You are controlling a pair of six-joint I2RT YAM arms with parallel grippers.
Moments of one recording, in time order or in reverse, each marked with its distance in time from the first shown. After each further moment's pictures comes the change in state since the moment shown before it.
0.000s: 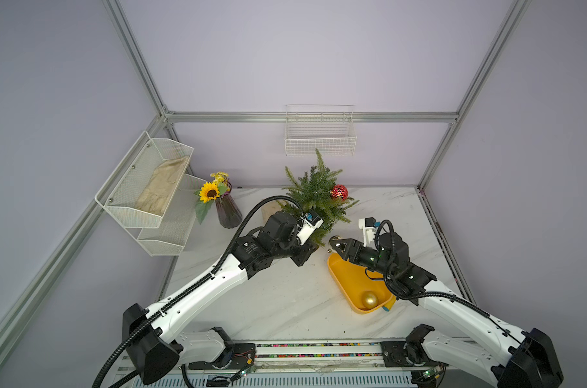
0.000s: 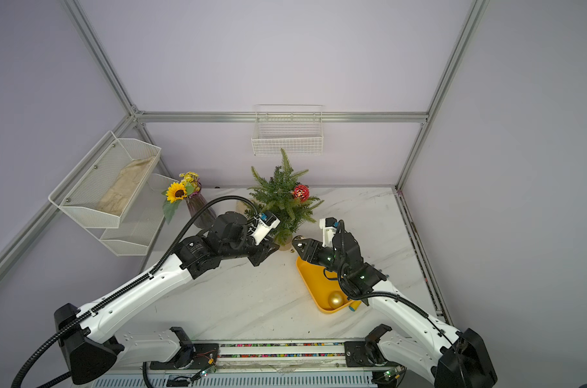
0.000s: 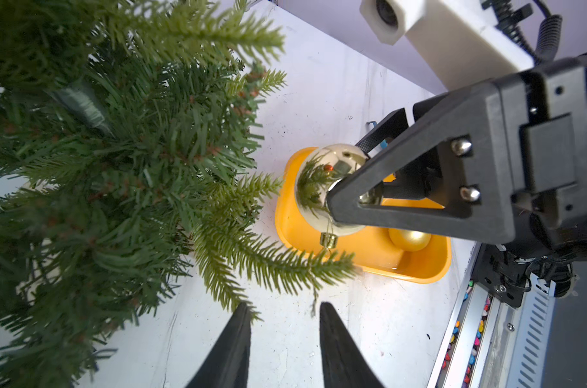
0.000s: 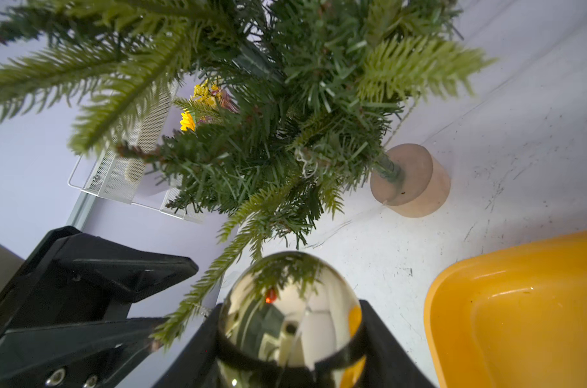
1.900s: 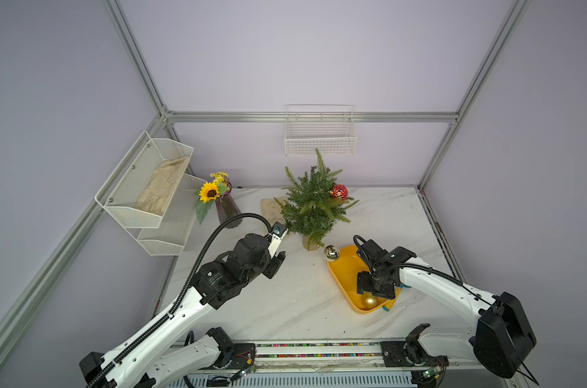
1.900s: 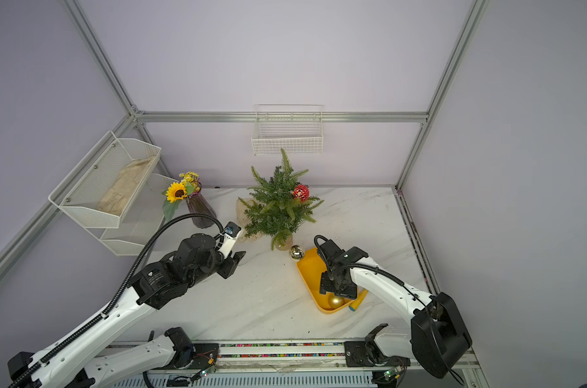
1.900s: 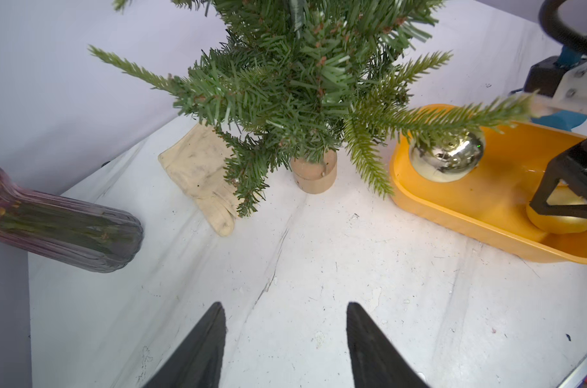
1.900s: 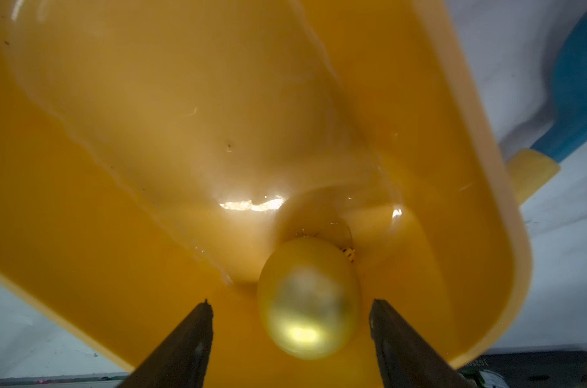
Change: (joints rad) left arm 0.013 -0.353 -0.187 -0.134 -0.397 0.025; right arm 0.002 0.280 0.197 -1.108 0.274 -0.117
